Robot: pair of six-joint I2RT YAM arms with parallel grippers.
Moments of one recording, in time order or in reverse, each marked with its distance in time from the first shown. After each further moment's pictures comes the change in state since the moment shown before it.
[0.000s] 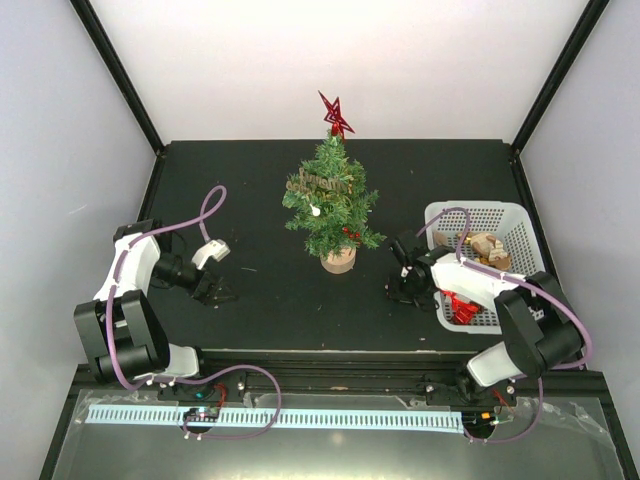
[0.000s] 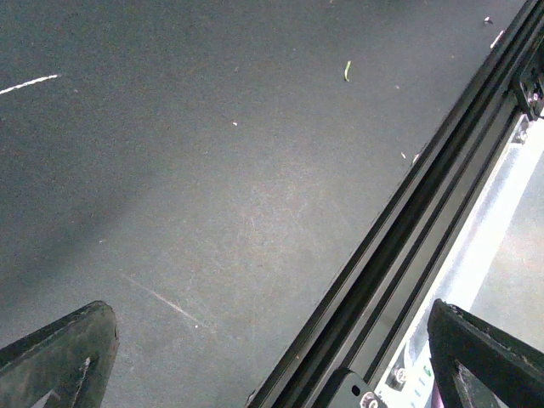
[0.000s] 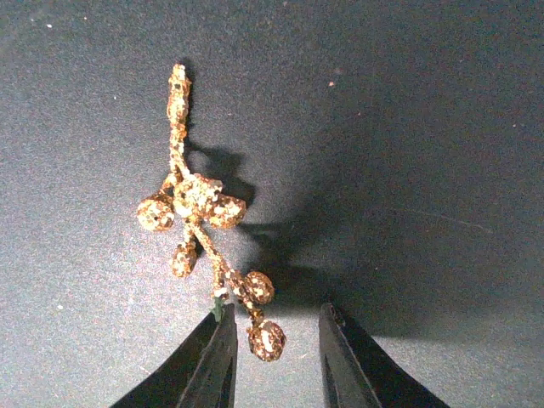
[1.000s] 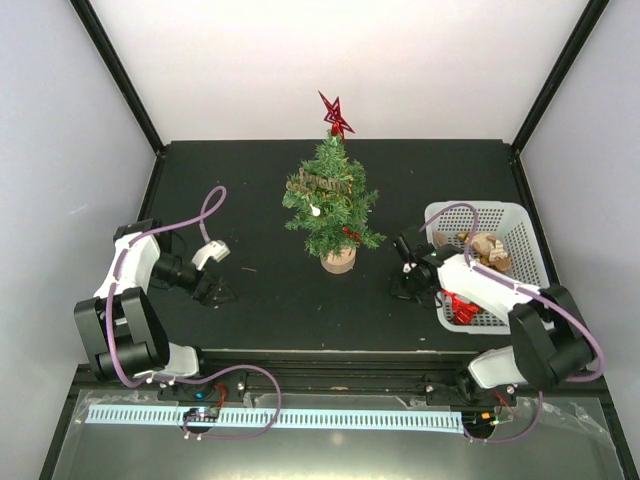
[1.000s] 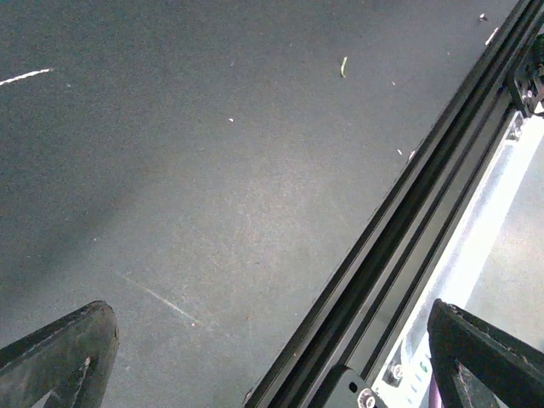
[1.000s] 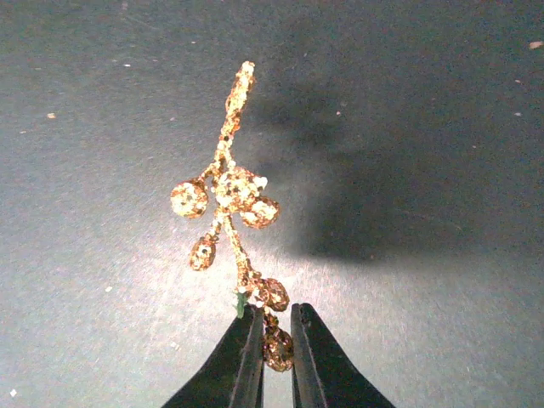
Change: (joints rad) left arm 0.008 0.014 0.000 -0.008 0.001 0.011; right arm 0.000 -0.050 0.021 -0.024 0.019 -0.011
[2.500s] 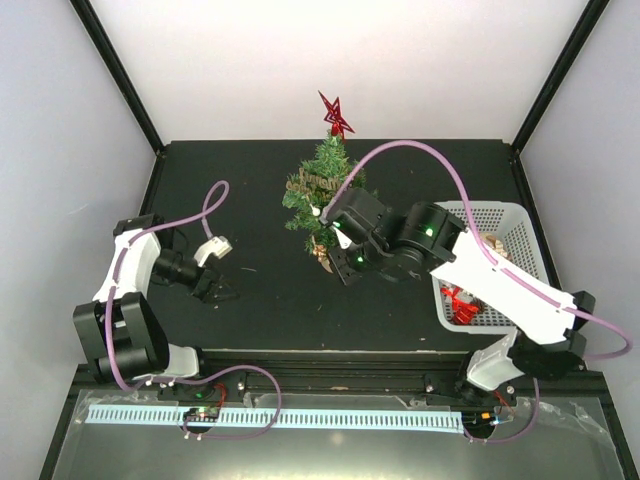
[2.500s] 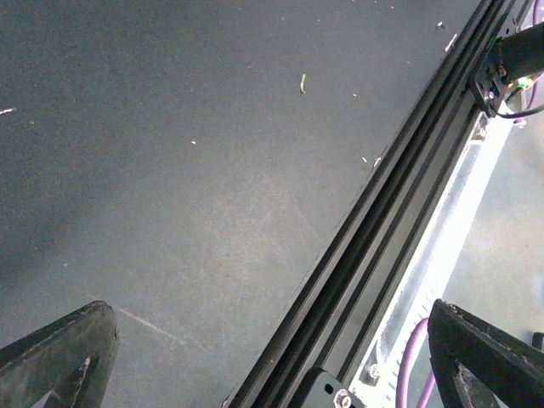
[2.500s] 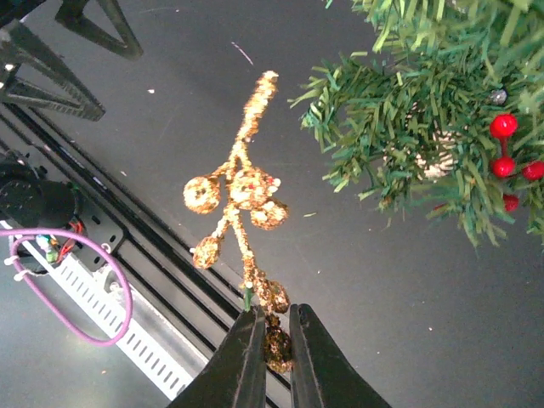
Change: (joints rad) left arm -0.035 -0.016 0.054 -0.080 0.046 0.032; right arm 0.557 0.043 1.027 -0.633 0.107 -0.183
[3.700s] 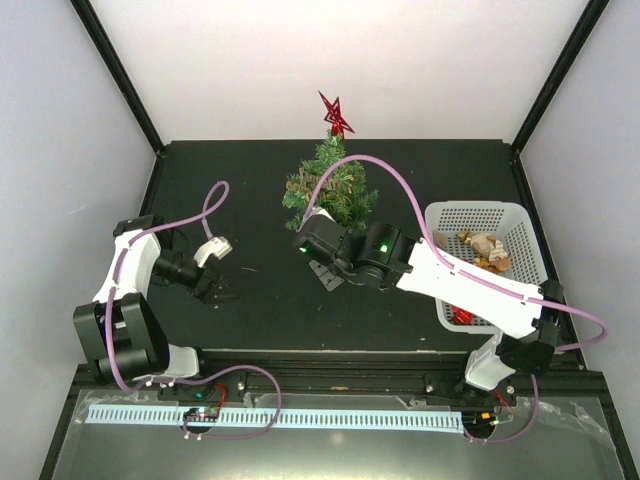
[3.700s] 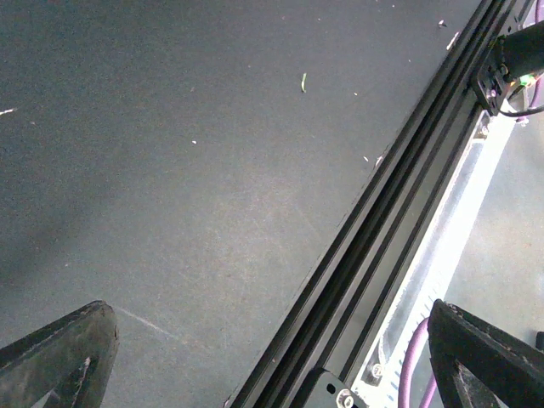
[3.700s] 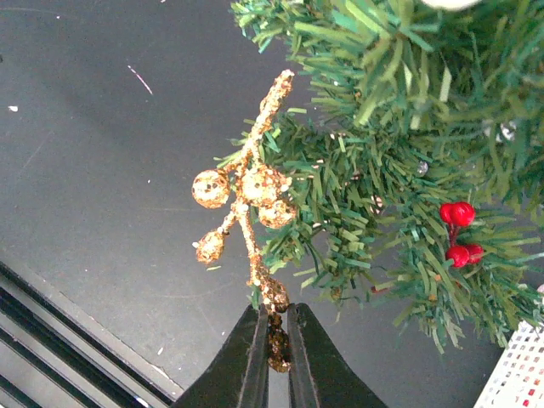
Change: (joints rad) left arm 0.000 -0.005 -0.007 0.004 -0.003 0.005; right arm 0.084 0.098 -0.089 0.117 0.349 -0.071
